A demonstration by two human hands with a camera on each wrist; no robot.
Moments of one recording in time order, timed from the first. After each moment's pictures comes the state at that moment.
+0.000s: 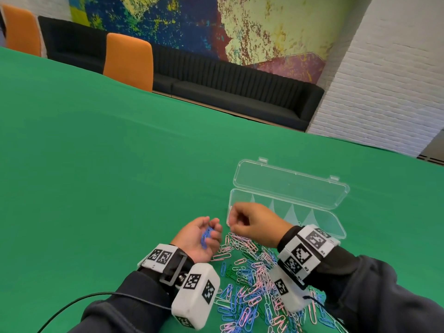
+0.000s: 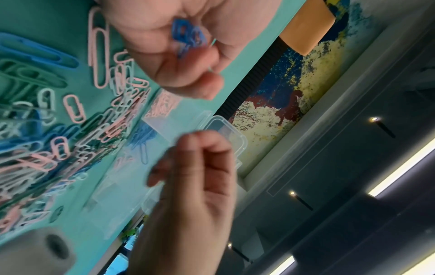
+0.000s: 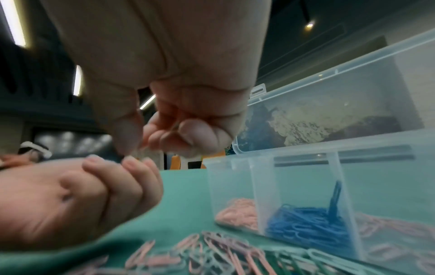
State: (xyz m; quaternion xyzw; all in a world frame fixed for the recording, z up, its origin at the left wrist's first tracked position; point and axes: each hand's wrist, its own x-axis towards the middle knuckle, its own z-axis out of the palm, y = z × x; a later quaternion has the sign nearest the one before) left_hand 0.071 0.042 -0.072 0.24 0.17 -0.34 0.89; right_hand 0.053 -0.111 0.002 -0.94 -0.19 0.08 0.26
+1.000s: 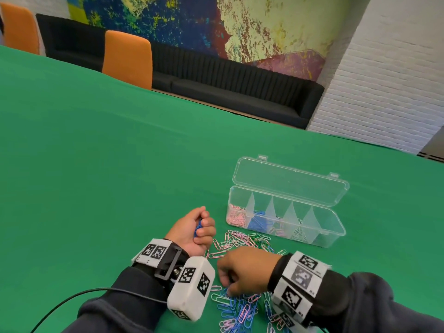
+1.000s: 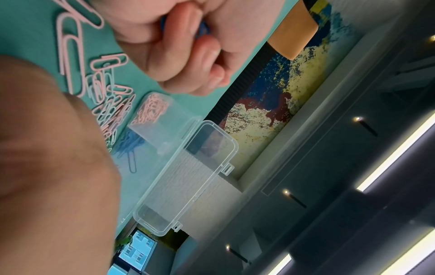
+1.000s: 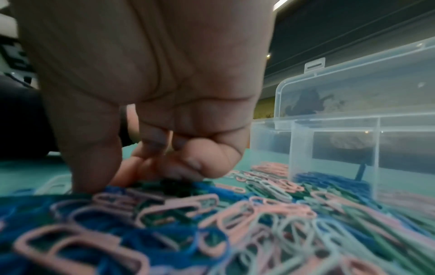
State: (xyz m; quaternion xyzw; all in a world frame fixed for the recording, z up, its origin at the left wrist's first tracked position) left_hand 0.075 0.054 -0.069 0.25 0.14 -0.35 0.89; right_hand 0.009 -0.089 -0.022 -0.93 -0.28 0.25 0.02
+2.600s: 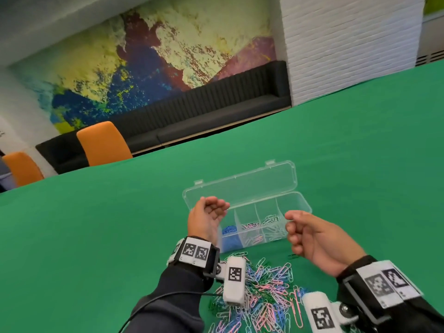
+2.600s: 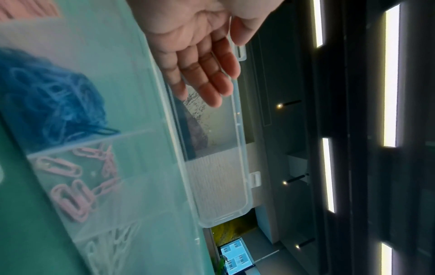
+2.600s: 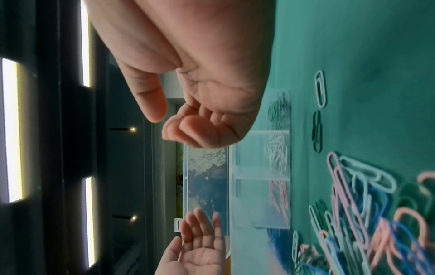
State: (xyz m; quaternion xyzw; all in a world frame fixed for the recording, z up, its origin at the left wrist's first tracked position) left_hand 0.113 -0.089 -0.016 0.54 0.02 -0.03 0.84; right_hand -0.012 -0.273 -0.041 -0.43 0.07 0.01 0.90
